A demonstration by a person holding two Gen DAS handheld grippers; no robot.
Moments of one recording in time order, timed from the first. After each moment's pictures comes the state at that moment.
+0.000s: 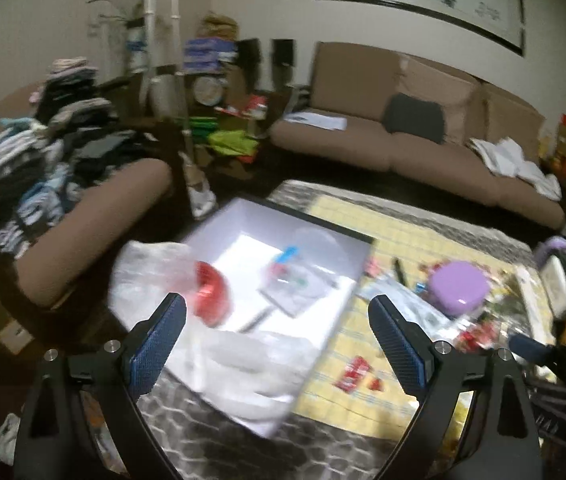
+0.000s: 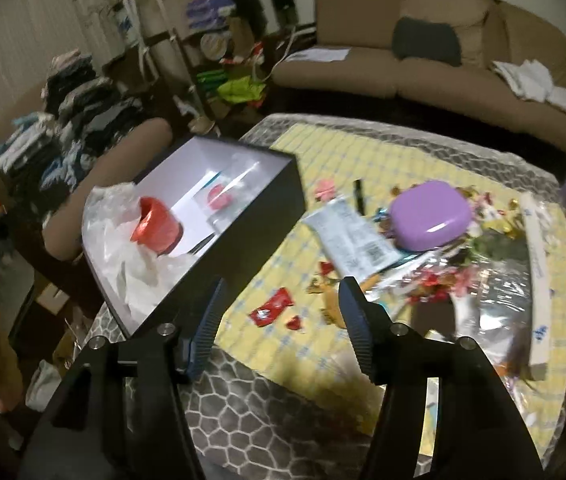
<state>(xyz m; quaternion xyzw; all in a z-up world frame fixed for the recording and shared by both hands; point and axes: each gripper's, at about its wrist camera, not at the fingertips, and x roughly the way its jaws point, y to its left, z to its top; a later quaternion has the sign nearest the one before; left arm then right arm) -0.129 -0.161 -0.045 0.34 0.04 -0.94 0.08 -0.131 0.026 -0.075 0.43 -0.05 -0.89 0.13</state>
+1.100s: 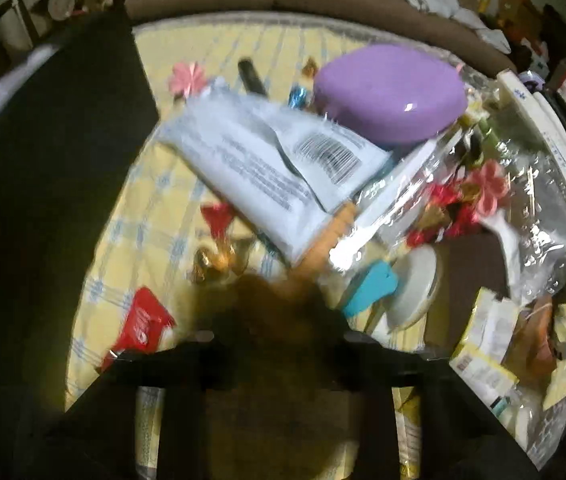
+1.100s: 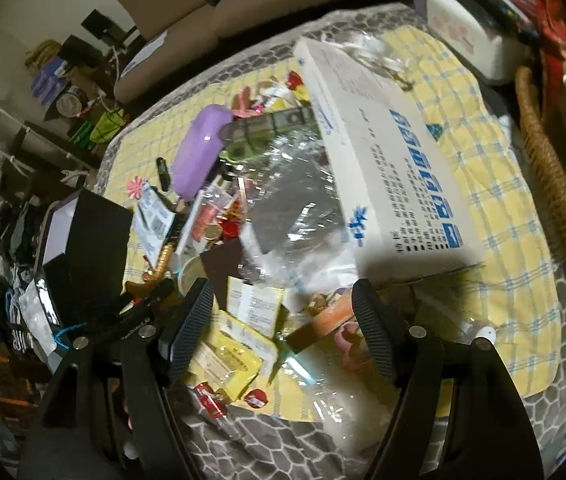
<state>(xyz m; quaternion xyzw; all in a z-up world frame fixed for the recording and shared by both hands) -0.241 0.006 -0.278 0.54 0.00 -0.84 -0.08 -0.123 0.256 -0.176 0.52 -0.27 -0.81 -0.04</state>
